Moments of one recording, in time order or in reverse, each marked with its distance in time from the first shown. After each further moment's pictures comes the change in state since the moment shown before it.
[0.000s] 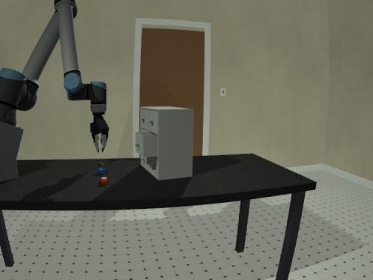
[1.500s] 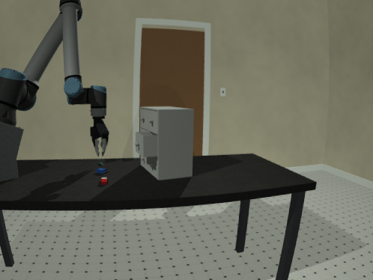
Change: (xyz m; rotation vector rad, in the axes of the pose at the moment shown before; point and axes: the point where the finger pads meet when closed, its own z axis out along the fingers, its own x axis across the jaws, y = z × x) arm 0.000 0.000 0.023 0.000 0.000 0.000
